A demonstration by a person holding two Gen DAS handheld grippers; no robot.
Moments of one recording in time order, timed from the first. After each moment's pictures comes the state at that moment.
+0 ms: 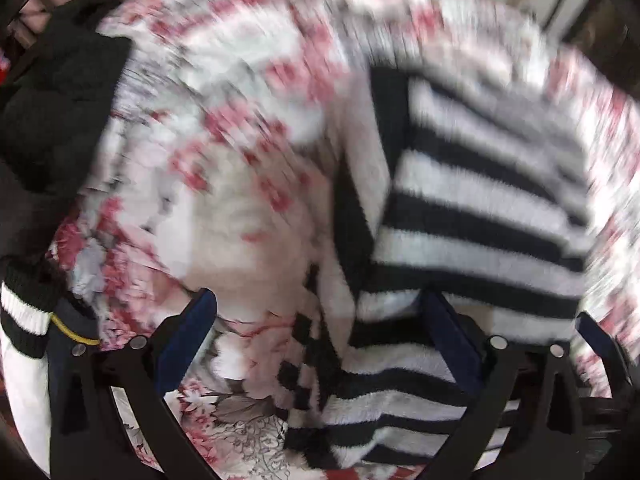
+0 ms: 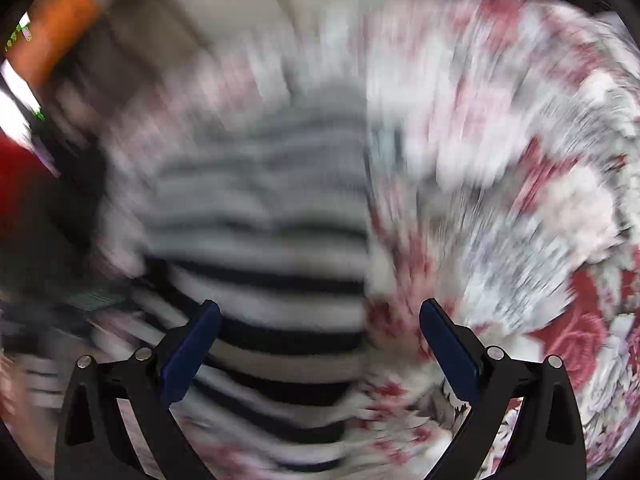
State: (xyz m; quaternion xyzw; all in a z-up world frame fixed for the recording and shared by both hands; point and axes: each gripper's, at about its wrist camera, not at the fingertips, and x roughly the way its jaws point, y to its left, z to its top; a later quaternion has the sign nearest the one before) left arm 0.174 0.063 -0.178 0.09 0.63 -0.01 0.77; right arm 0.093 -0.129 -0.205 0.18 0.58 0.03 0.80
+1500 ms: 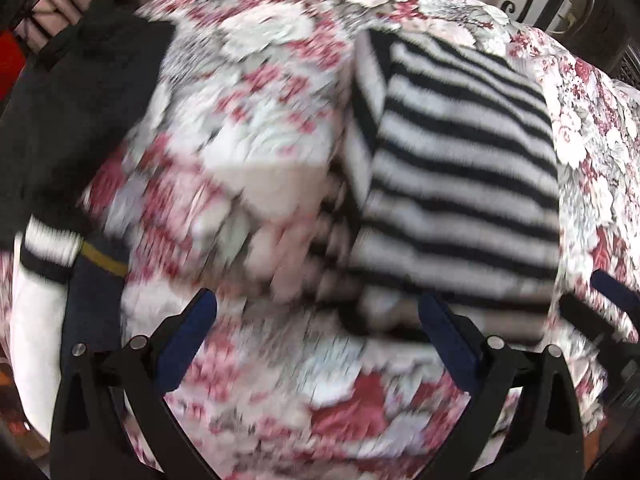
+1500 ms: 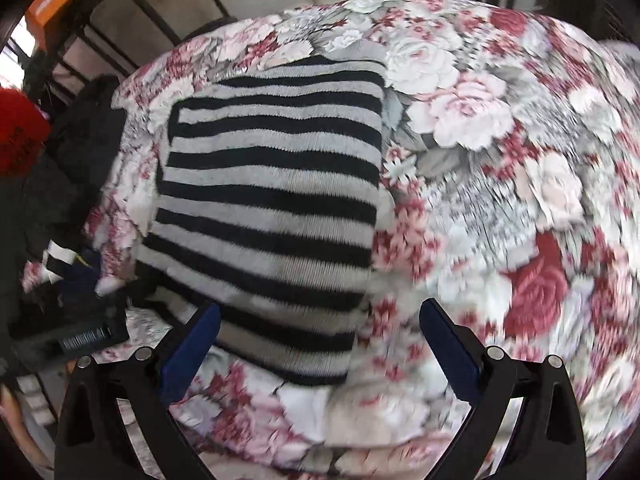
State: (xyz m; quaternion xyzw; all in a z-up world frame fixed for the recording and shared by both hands) left arm 0.100 0.122 -0.139 0.07 0.62 -0.02 0.78; right arm 0.055 -0.139 -0.144 0.15 0.58 0.03 0.80
